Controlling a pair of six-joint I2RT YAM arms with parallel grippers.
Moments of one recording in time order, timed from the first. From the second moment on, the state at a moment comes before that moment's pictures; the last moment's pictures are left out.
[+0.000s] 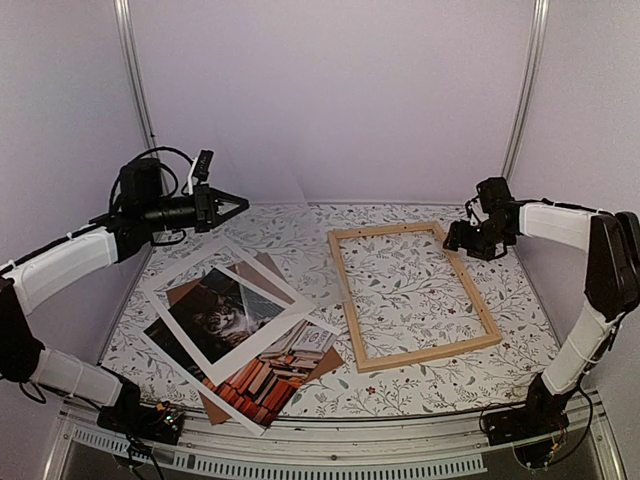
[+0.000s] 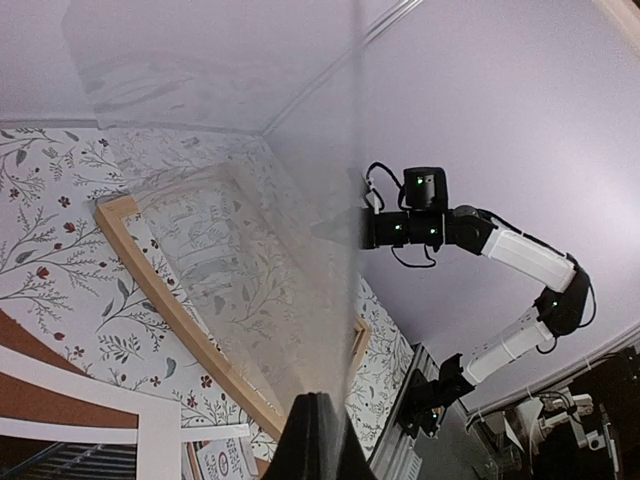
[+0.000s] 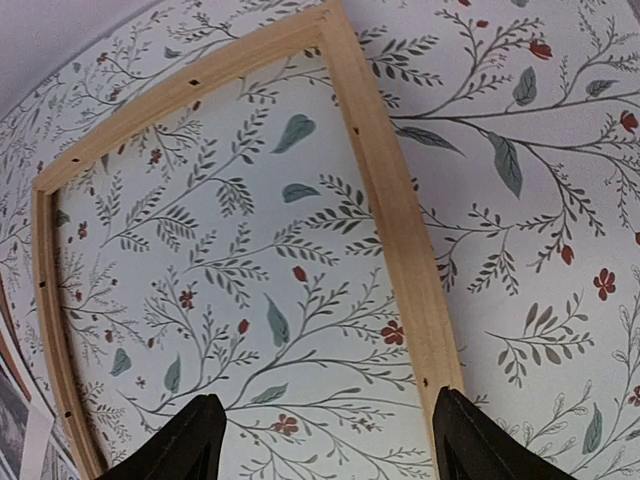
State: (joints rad) left arm -0.31 1.30 0.97 0.09 0.79 -0.64; right arm 0.19 1.68 1.19 -0.44 -0.12 0.37
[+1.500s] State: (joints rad) left arm -0.45 1.34 1.13 0.05 0.74 -0.63; right arm 0.23 1.55 0.78 -0.39 -0.06 0.38
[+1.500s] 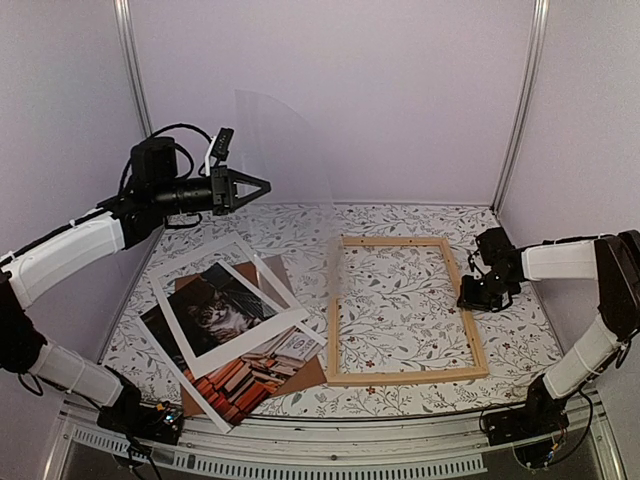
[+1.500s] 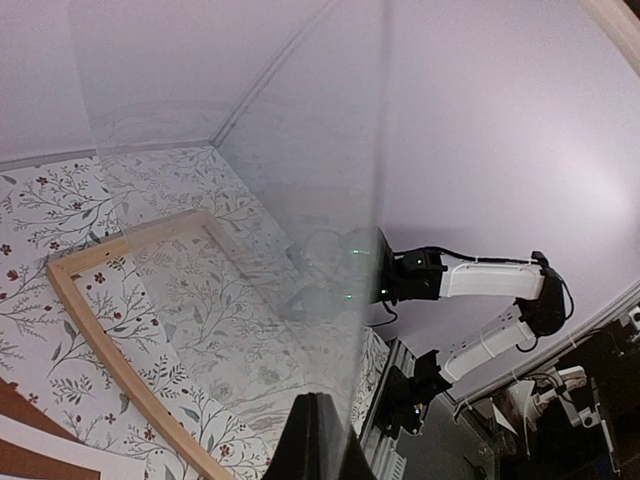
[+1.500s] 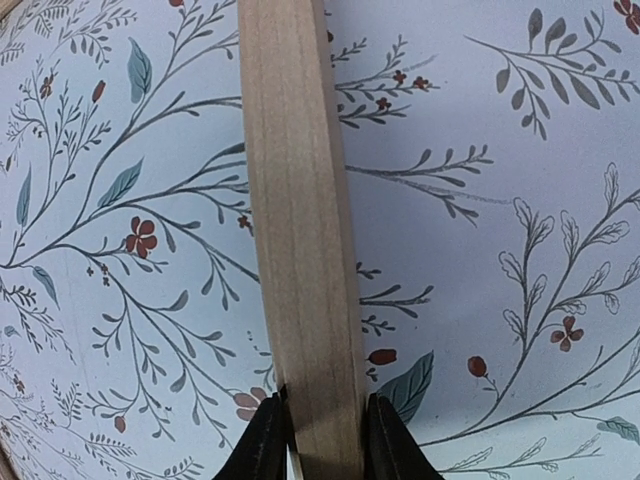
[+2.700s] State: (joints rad) left arm -0.83 1.91 1.47 0.58 0.77 -1.16; right arm -0.17 1.47 1.02 -0.50 -0.14 0.29
